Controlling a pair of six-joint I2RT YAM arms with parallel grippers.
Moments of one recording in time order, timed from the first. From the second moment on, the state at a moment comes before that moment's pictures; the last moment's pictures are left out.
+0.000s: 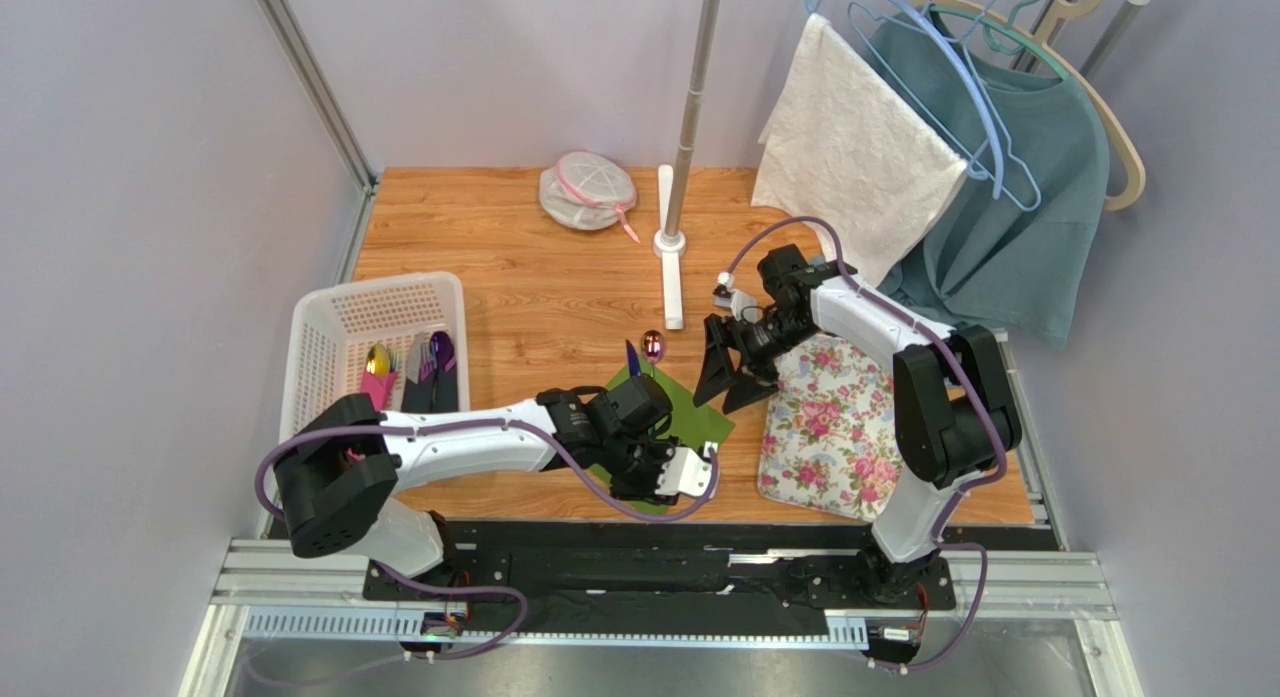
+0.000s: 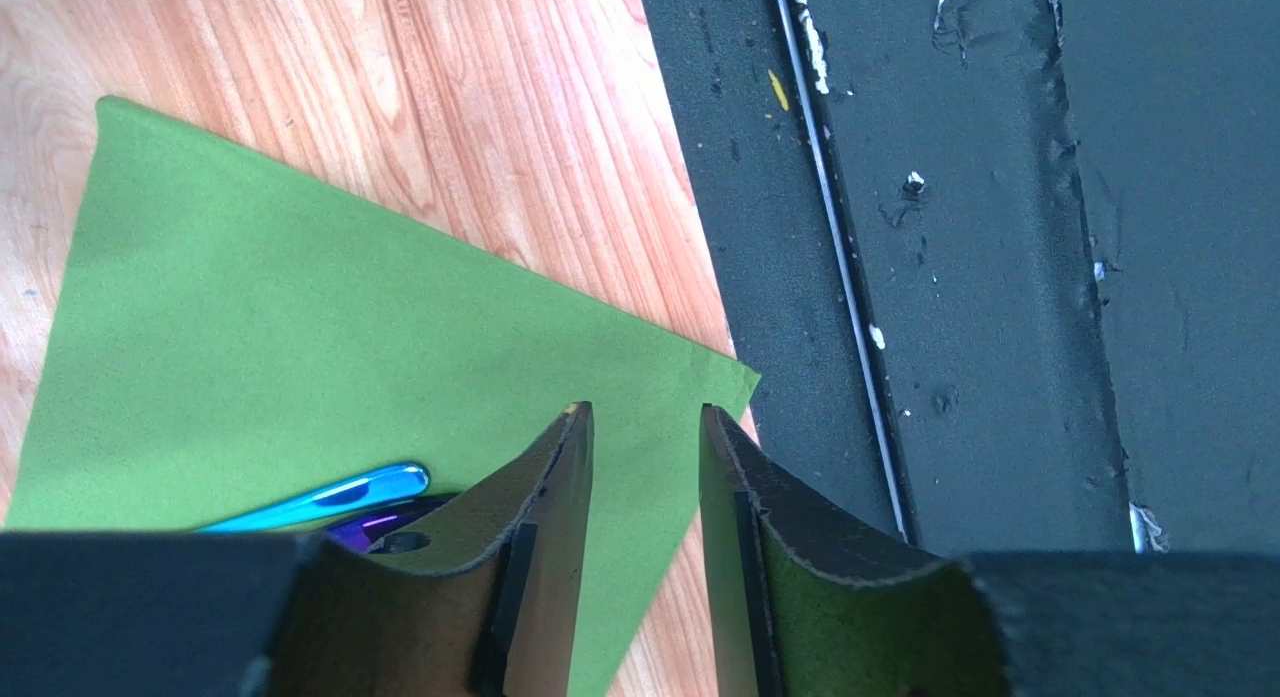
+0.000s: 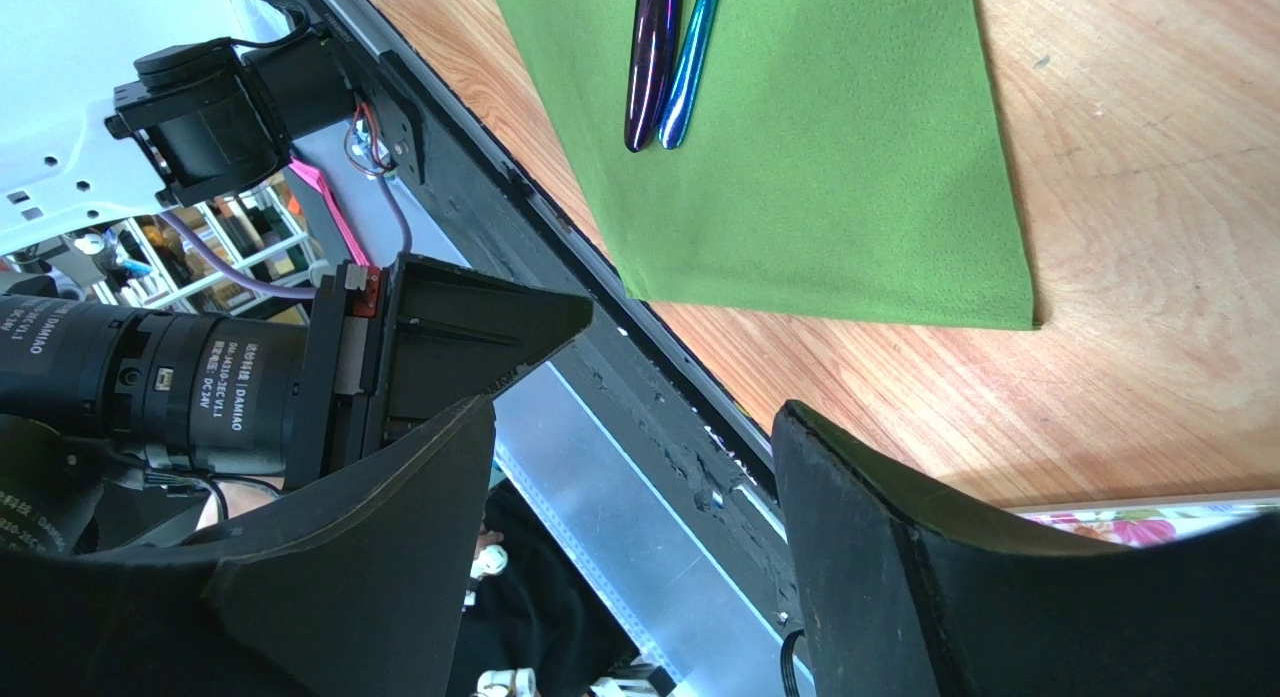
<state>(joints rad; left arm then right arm) -1.09 1.47 0.85 -0.39 0.44 0.67 0.35 1.75 1.21 -0.90 -0.85 0.14</state>
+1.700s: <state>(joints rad) -1.25 1.45 0.73 -0.26 0.22 0.65 0.35 1.78 1.21 -0.90 -0.84 0.14</state>
